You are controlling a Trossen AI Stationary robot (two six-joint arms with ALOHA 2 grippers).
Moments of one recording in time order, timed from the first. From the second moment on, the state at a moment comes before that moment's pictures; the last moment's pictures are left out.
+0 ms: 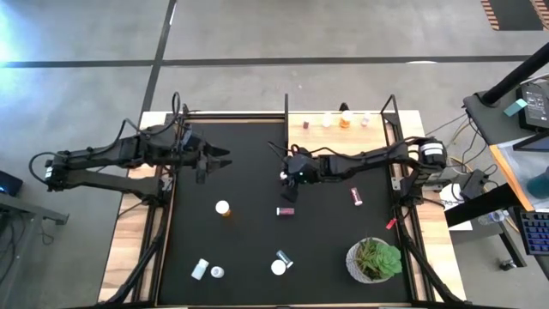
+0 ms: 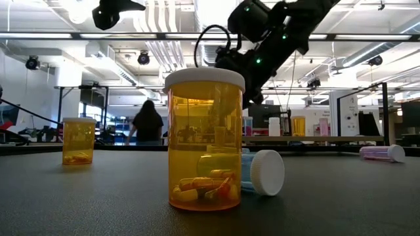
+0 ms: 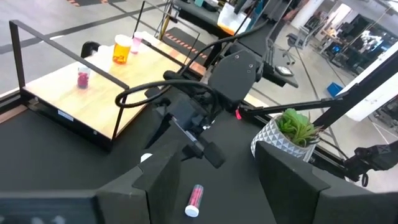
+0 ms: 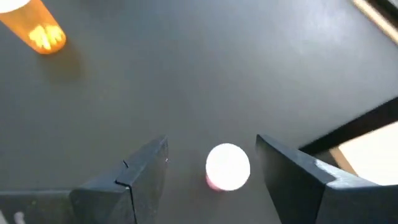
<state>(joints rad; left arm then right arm) 0.10 0.78 0.92 -0.41 -0.03 -0.49 -0.08 1.77 1.06 -0.07 0.18 0.21</state>
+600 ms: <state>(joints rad) 0.10 0.79 0.92 -0.40 -0.03 -0.49 -0.10 1.81 1.05 -0.02 0.18 0.26</state>
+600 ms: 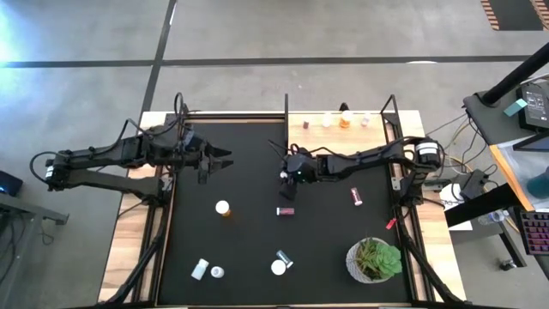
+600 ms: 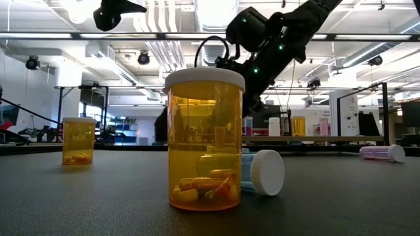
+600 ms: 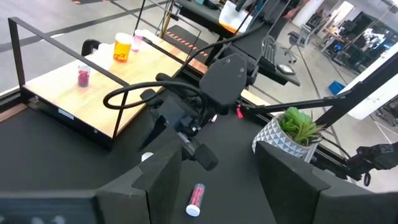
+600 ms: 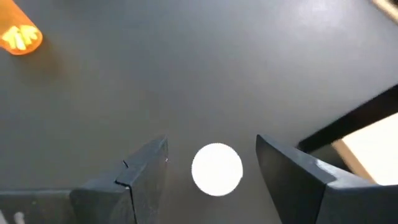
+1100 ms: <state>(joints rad) 0.10 0.79 0.92 -0.41 -0.03 -0.48 -0.11 1.83 1.03 -0.02 0.18 0.32</state>
